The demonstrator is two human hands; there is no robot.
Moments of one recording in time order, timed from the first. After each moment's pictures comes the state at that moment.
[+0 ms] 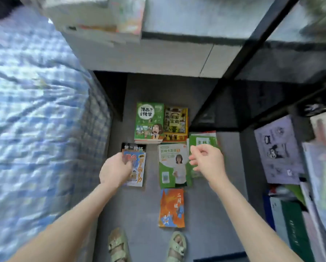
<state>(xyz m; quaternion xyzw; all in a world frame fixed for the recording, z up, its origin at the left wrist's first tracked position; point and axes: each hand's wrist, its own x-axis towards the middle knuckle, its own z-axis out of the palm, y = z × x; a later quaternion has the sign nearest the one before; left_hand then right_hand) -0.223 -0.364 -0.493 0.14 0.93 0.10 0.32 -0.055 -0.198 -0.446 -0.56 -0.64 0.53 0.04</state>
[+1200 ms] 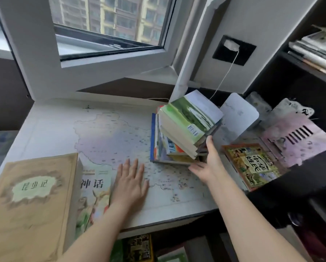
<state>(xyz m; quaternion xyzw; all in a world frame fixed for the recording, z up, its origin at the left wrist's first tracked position) -0.456 0.027 -0.379 0.56 0.82 0.06 0.09 -0.308 0.152 -0.239 -0.57 -0.28 0.71 0.32</state>
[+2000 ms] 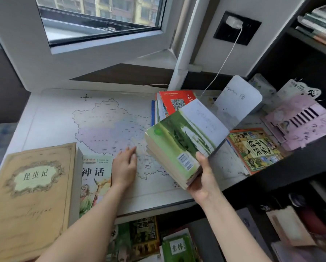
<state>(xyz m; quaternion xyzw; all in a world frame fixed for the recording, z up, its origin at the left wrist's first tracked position) -0.466 0.031 -0.366 0.34 0.78 0.46 0.23 -0.280 0.095 -0.289 -0.50 -0.30 0.76 0.29</state>
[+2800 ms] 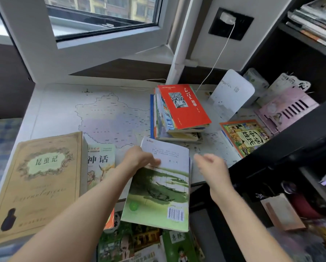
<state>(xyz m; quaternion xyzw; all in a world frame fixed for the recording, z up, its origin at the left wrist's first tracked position) -0.447 0.021 -0.293 0.31 0.80 0.24 0.46 -0.253 0.060 -0.253 -0.67 -0.58 0.42 0.21</state>
